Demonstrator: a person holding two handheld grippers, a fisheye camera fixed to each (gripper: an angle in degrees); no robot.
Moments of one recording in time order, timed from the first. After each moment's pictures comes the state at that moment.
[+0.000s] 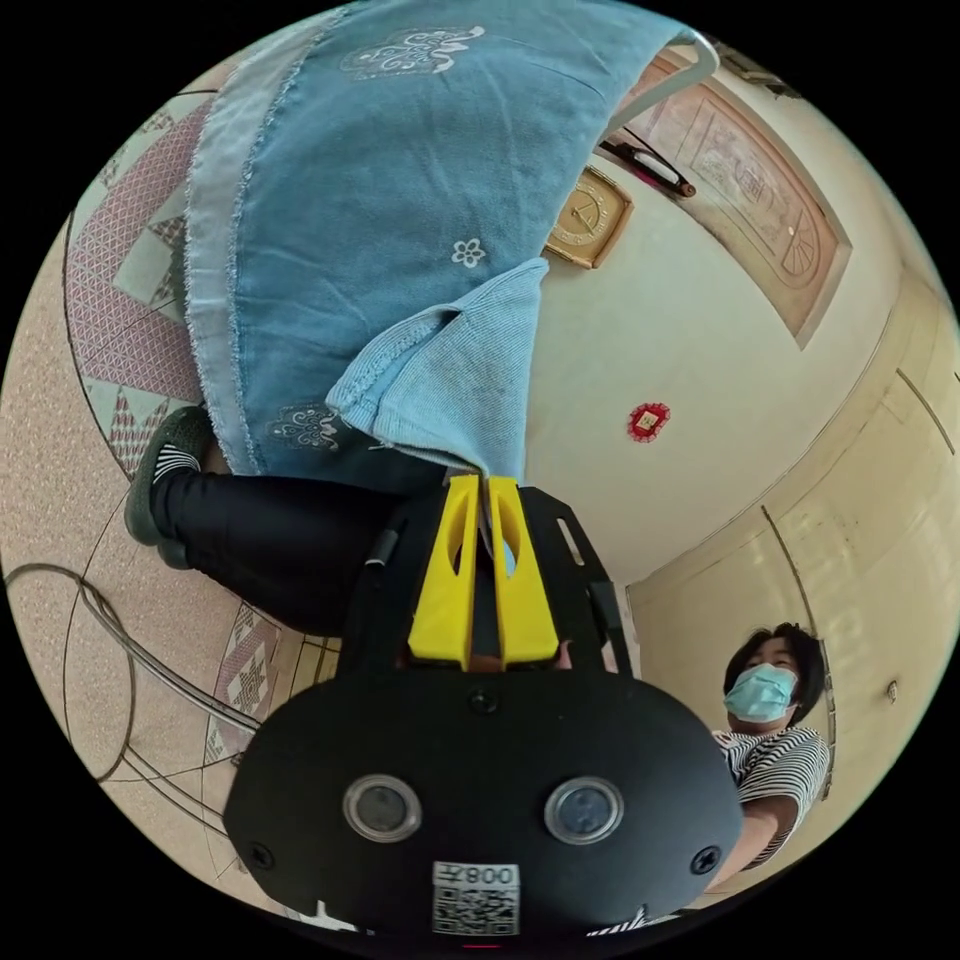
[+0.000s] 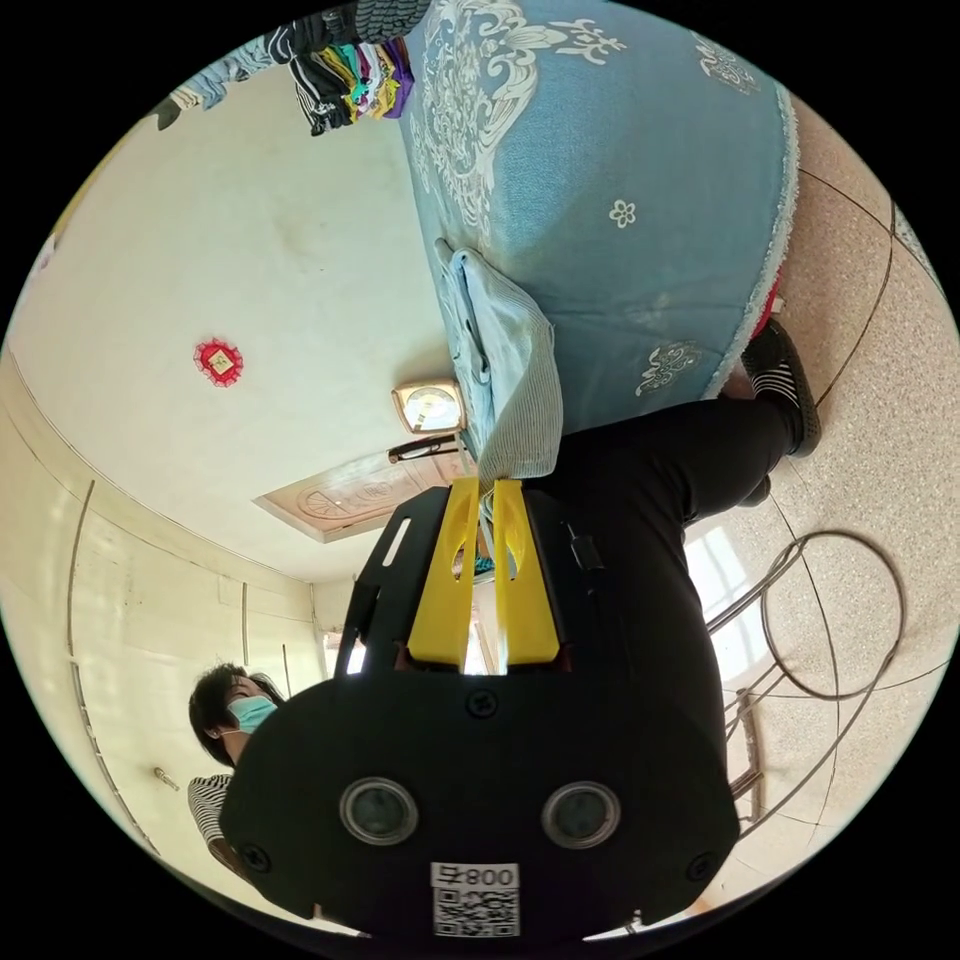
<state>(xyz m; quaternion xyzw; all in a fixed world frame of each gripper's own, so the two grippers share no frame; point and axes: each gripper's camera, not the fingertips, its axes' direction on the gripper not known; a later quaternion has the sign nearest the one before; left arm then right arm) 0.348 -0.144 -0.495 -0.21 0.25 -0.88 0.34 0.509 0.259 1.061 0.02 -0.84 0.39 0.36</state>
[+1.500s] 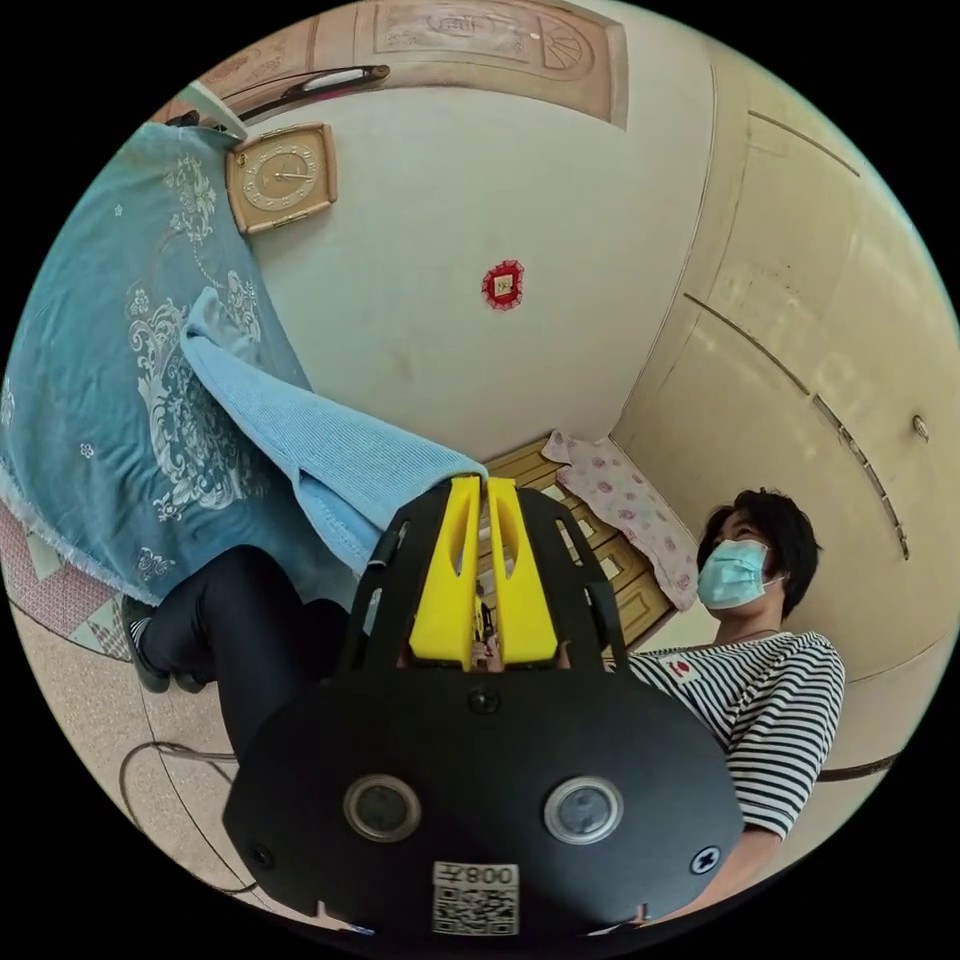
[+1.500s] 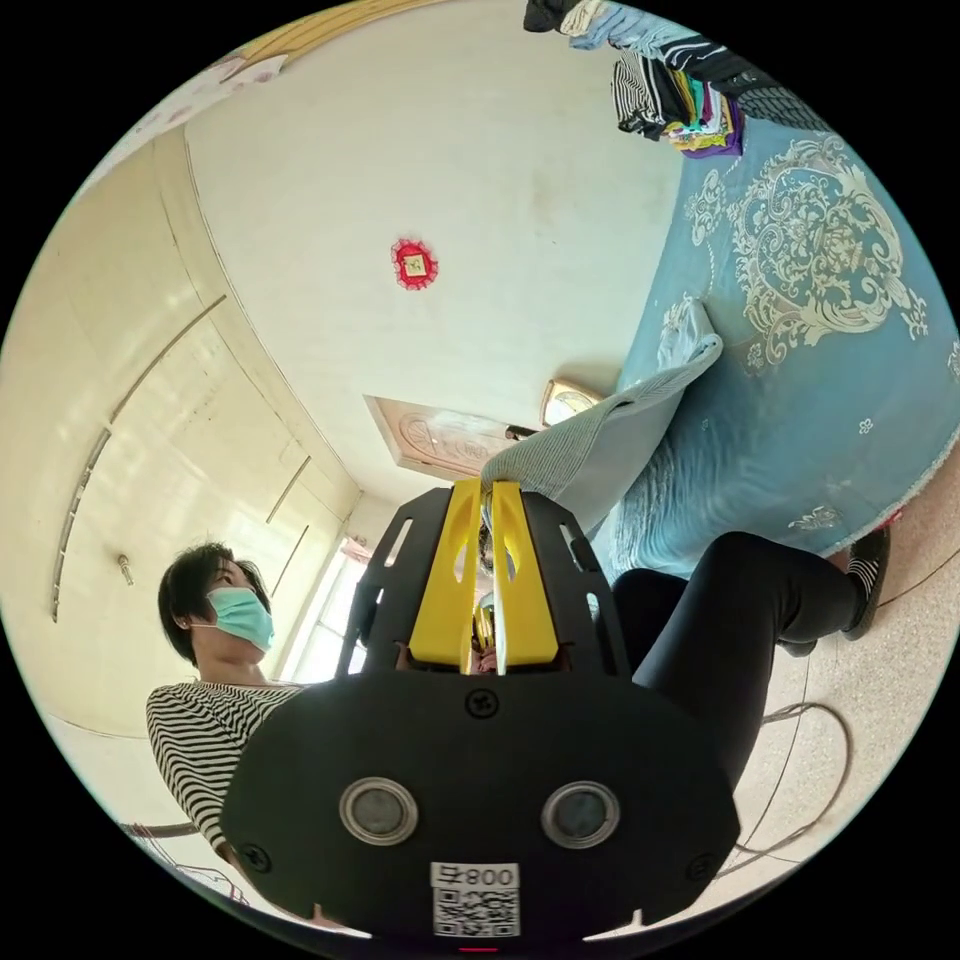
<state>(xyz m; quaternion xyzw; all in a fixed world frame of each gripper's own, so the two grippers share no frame) 0.166 -0.483 -0.532 -0.14 0.42 -0.71 0.55 0.606 0.369 0.898 0.28 -0.85 0.27 0.35</state>
